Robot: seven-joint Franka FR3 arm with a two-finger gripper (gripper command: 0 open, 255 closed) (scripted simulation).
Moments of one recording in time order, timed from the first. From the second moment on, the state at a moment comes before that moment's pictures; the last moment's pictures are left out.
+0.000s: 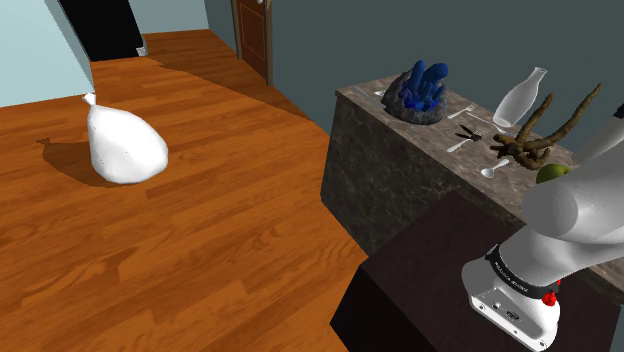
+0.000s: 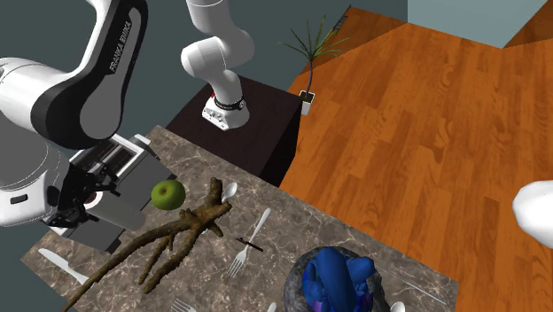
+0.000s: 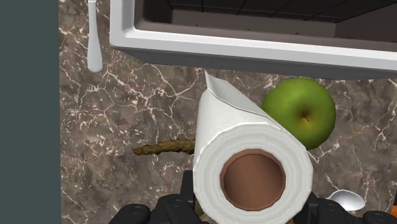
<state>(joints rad) -0.65 0.06 -0.84 -1.86 0.02 1.91 -1.50</state>
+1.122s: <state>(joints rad) -0.66 0.13 -0.84 -2.00 0.09 2.09 -1.54</state>
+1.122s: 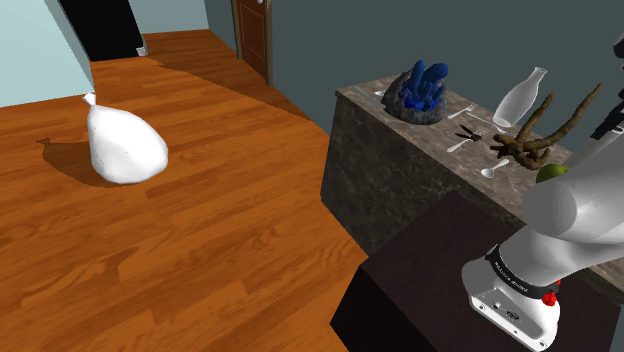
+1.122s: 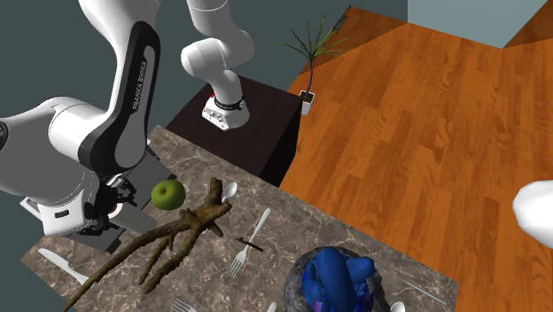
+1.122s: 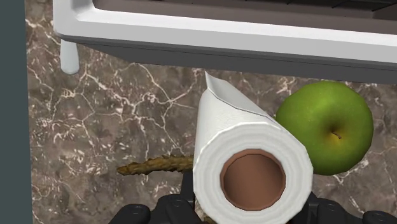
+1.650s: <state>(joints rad) -0.66 0.13 -0.84 -2.00 0.09 2.09 -1.54</state>
